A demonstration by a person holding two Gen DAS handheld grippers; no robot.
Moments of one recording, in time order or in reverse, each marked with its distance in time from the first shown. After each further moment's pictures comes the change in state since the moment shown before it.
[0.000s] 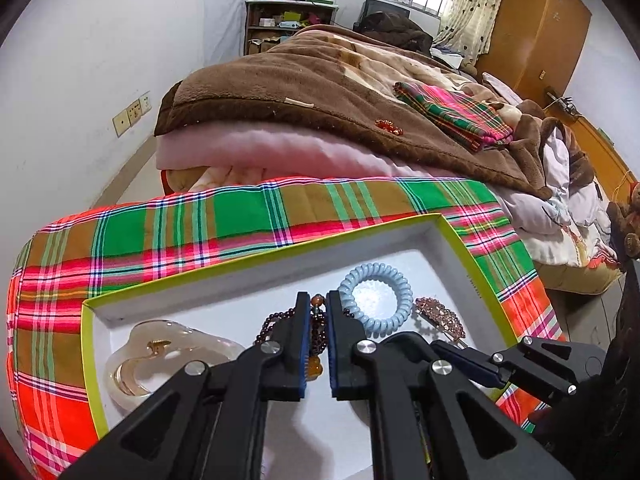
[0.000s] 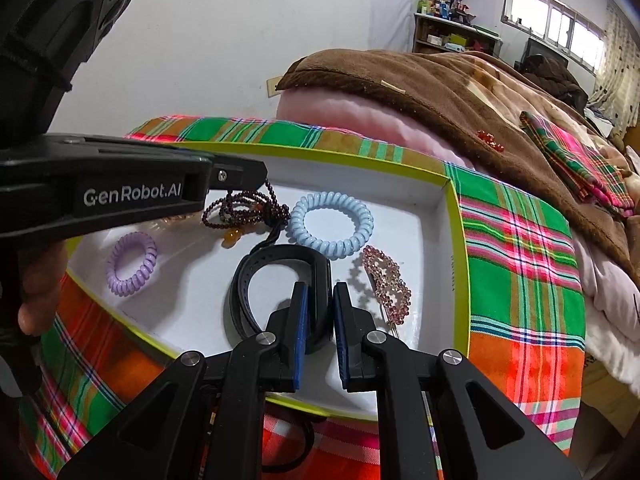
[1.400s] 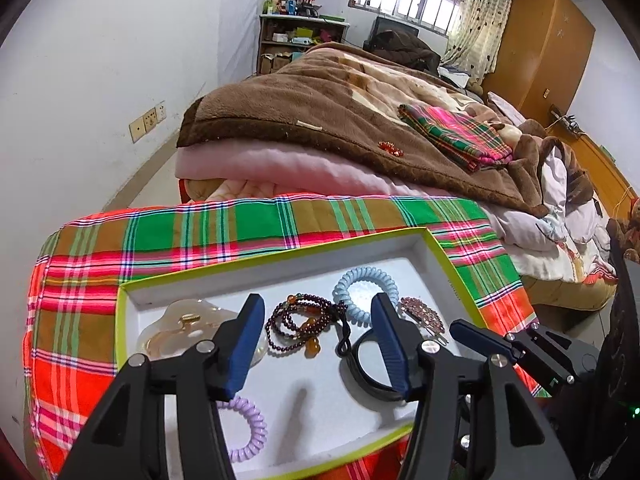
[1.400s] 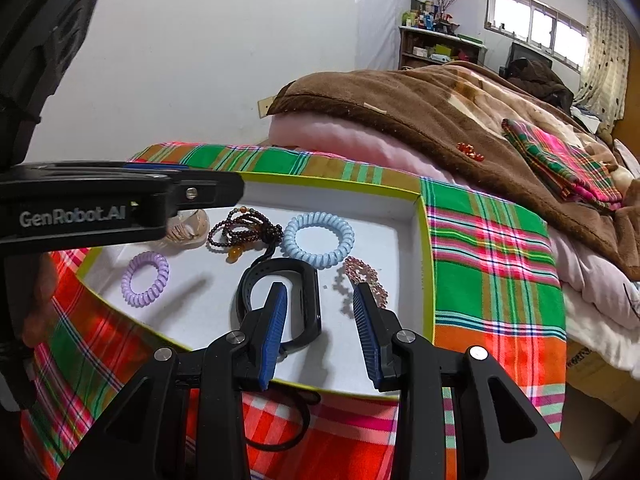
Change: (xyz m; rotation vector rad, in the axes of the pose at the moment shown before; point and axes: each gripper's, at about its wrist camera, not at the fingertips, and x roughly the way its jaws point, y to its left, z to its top) left arm -0.041 -0.002 -0.009 -0.039 -0.069 0.025; right arm -0.030 -0.004 0.000 0.044 -0.069 -0.016
